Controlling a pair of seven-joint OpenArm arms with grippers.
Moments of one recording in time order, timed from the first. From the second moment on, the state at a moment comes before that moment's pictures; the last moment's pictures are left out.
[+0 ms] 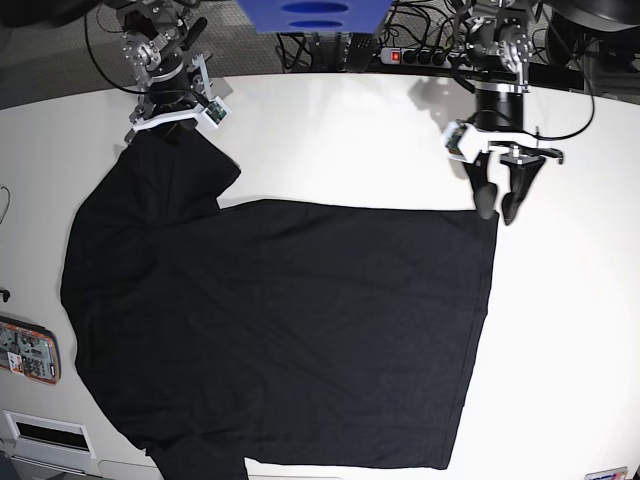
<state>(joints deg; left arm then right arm) 37.3 -9.9 -3.7 108.3 44.1 12.7 -6.4 -39.3 19.9 -8.1 109.5 -35.0 15.7 -32.0</state>
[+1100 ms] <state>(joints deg) 35.4 -9.9 -4.7 108.0 43.9 12.5 -6.5 -31.7 19.4 -8.3 109.3 -31.9 28.9 -37.9</state>
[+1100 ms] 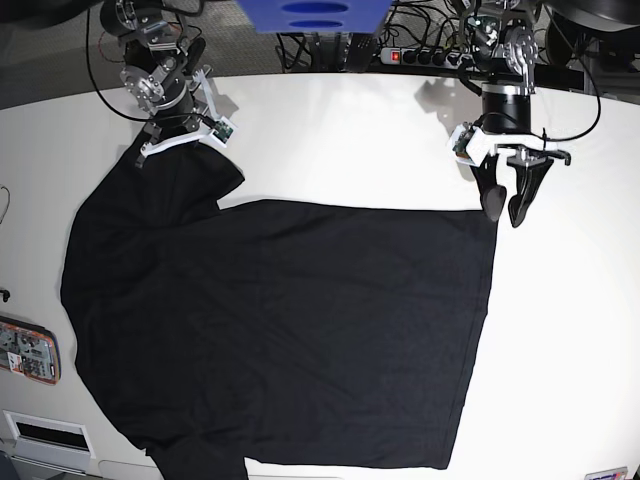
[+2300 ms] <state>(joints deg) 15.7 -33.6 27.2 106.7 43.6 -16.0 40.8 -31.9 19.4 -8.3 109.9 -31.3 29.1 -38.7</state>
